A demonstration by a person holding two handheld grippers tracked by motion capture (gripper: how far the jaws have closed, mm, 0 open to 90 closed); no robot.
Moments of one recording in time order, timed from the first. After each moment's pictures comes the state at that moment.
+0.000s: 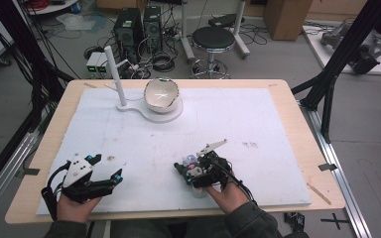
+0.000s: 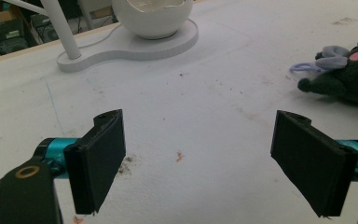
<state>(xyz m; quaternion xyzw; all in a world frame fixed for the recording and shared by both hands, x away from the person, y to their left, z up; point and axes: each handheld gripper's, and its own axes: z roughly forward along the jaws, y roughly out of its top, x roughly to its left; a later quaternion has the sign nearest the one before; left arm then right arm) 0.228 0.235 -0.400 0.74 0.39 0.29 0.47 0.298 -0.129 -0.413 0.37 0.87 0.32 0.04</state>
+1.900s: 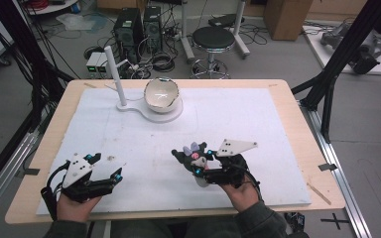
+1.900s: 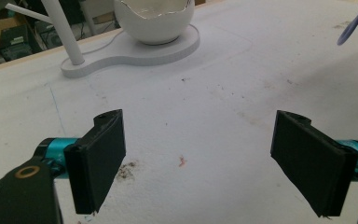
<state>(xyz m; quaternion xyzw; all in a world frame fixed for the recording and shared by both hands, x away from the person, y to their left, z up) 0.227 0.234 -0.398 0.73 0.39 0.30 0.47 0.281 -0.167 -0.376 0.24 0.82 0.51 0.09</state>
